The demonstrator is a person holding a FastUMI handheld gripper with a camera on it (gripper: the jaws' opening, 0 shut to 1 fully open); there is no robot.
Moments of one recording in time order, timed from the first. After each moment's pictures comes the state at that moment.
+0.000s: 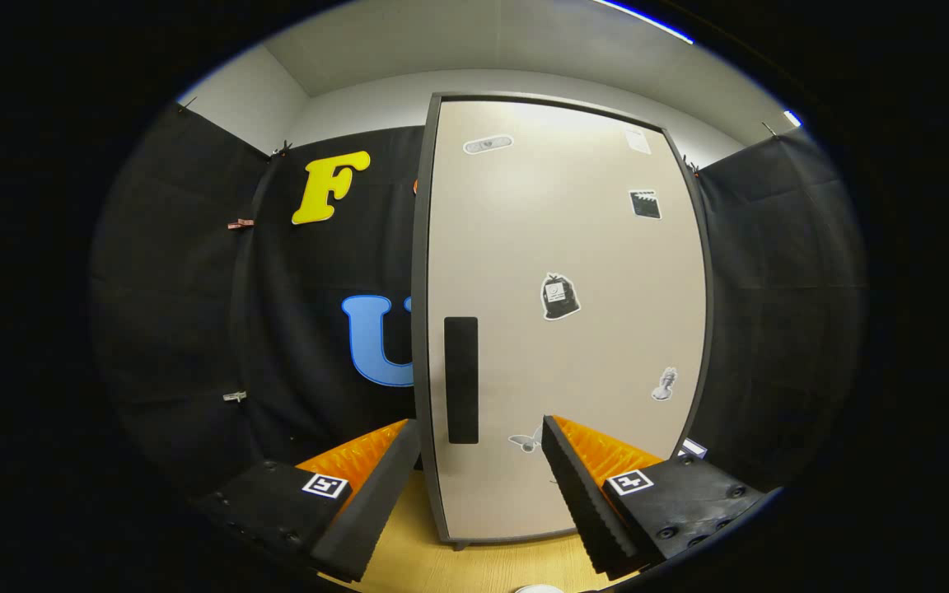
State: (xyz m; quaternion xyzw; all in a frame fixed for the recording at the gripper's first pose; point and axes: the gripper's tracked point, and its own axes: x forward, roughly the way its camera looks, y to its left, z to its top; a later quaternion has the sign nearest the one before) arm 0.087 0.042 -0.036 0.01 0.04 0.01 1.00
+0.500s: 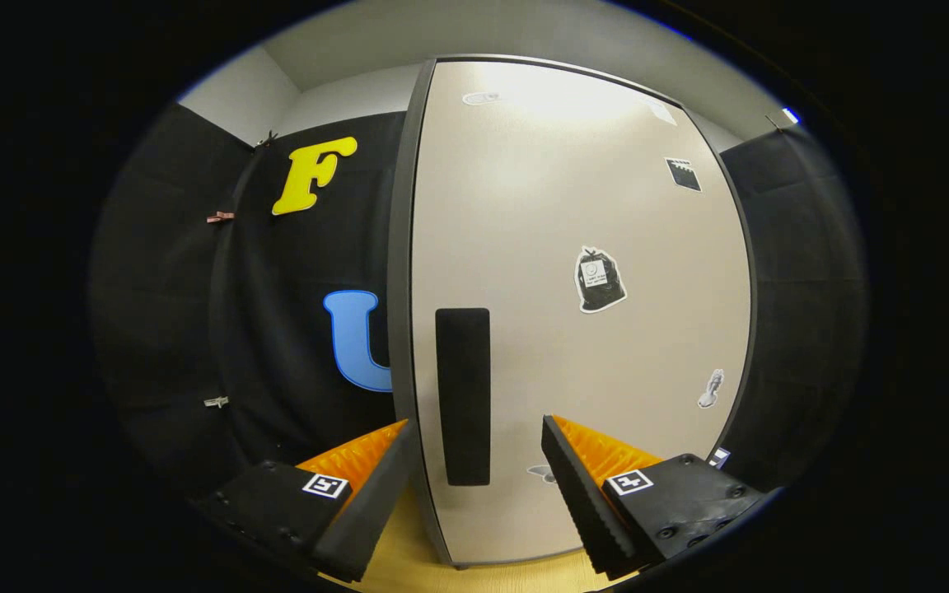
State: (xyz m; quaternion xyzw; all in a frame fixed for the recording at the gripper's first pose) arm 0.160 0.048 -0.054 0.02 0.04 0.00 1.00
